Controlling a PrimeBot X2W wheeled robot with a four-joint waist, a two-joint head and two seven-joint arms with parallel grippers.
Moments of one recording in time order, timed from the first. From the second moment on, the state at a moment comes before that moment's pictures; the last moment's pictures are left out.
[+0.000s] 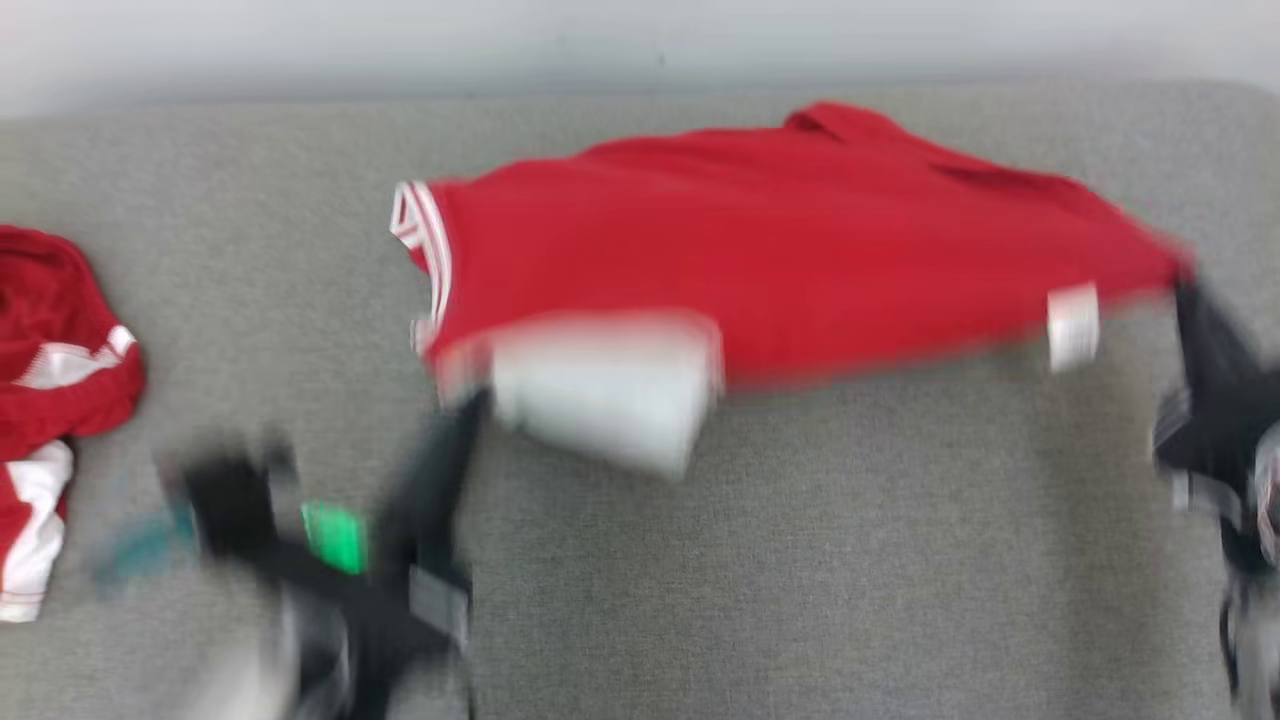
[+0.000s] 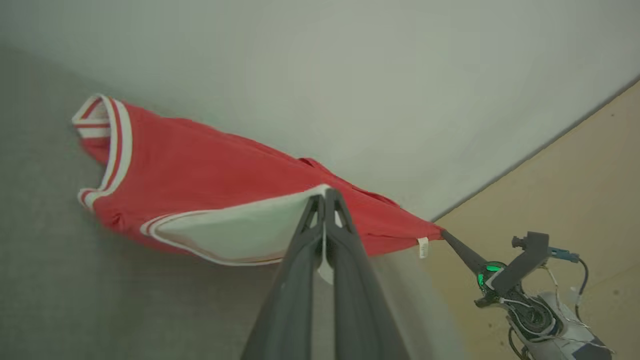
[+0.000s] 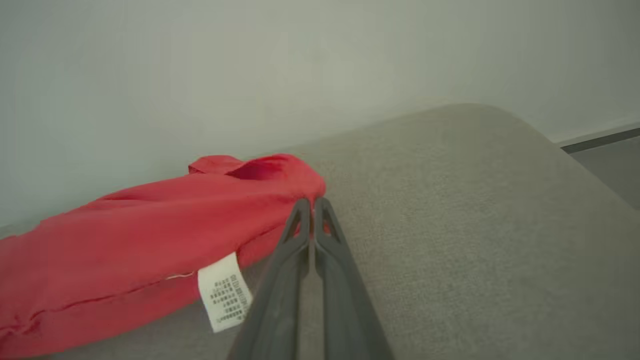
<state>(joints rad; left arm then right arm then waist) -0.38 0.39 -0.49 -0.07 -1.16 -0.06 -0.06 -0.45 -0.32 -0.19 0.27 0.46 0.13 0.27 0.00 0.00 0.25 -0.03</state>
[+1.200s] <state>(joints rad) -0.23 0.61 -0.52 -0.20 -1.19 0.20 0.16 -0.14 -0.12 -0.28 -0.29 0.15 0.13 0.67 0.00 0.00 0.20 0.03</state>
